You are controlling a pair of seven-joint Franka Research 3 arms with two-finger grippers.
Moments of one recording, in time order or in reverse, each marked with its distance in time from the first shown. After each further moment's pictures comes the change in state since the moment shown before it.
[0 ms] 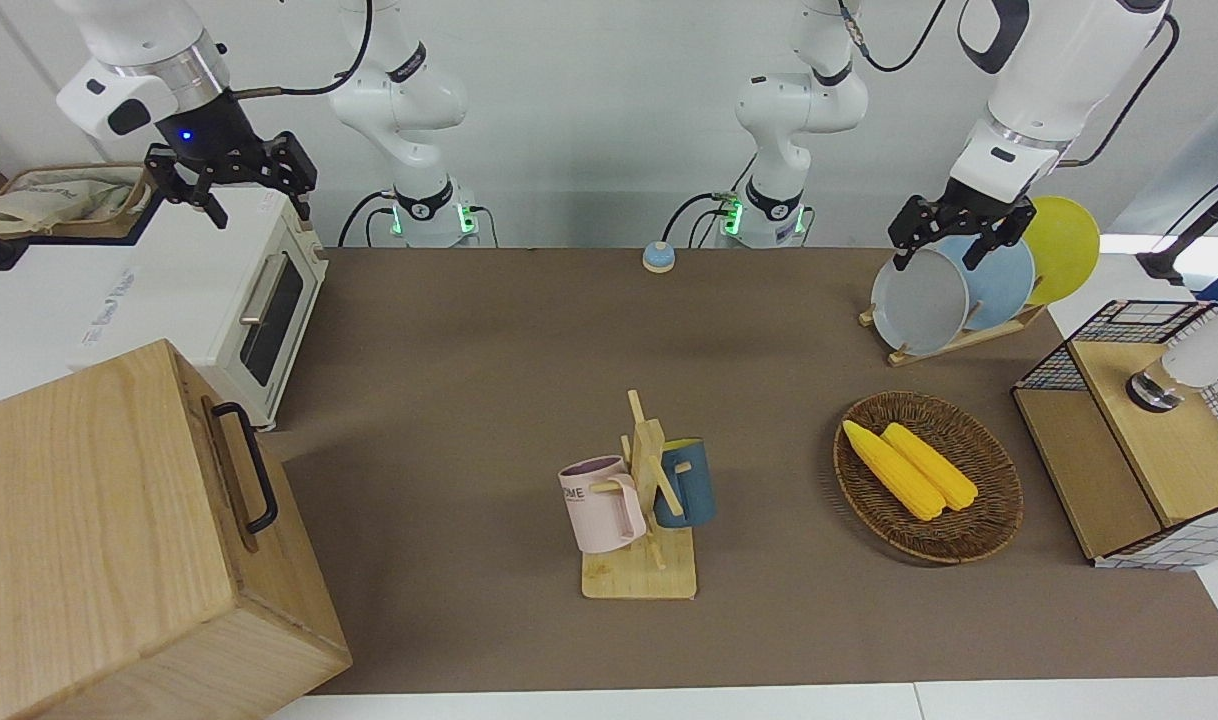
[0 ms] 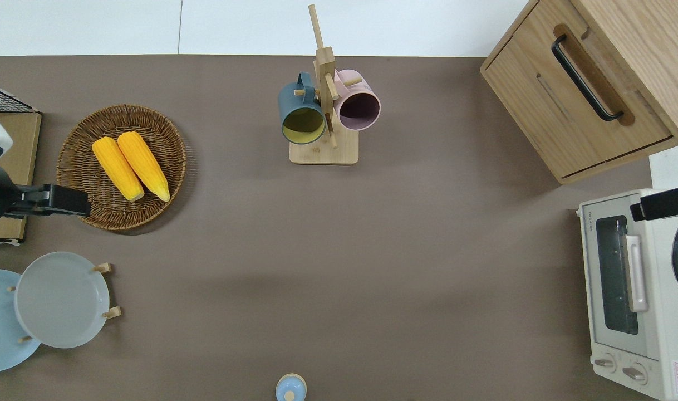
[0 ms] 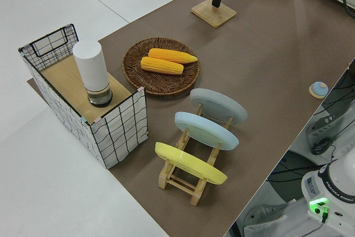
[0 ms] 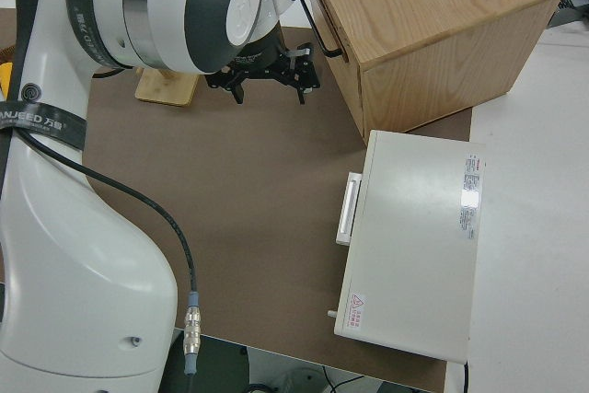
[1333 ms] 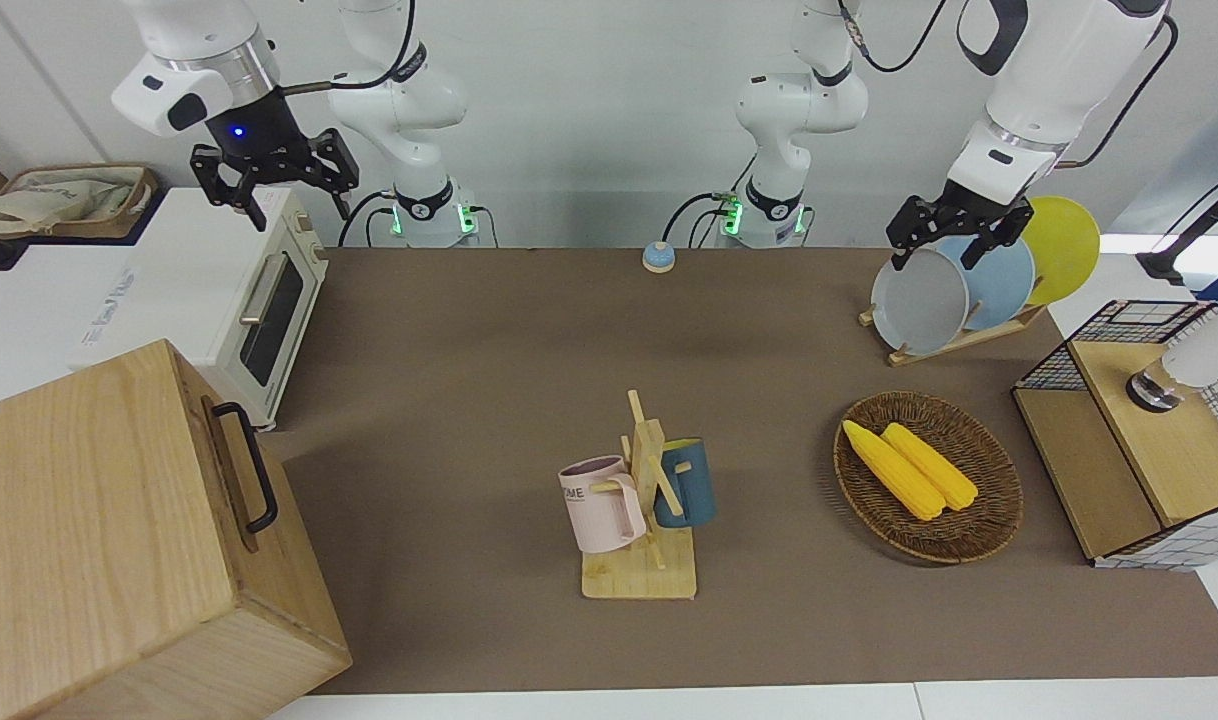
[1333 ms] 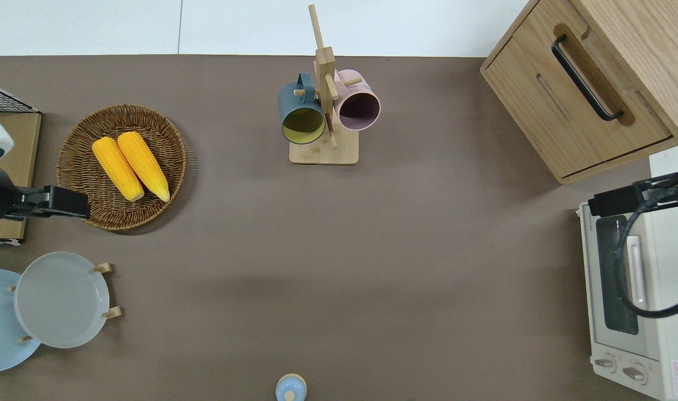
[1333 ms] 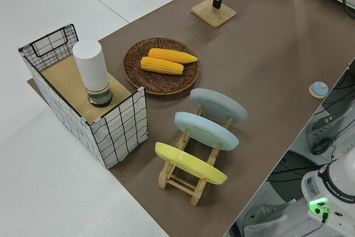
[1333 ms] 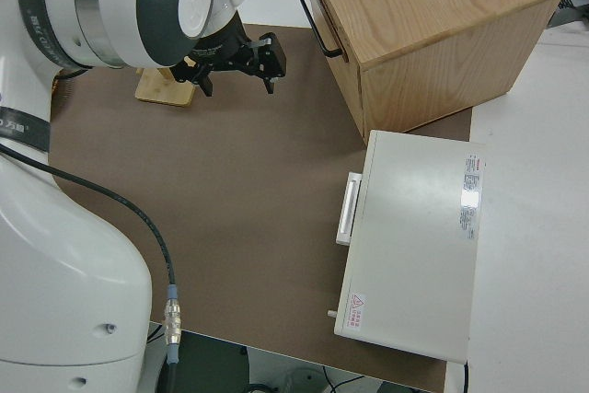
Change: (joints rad) left arm -0.003 0.001 0.006 0.000 0.002 -0.011 0.000; right arm 0.070 0.001 0.038 0.005 0.003 0.043 0.046
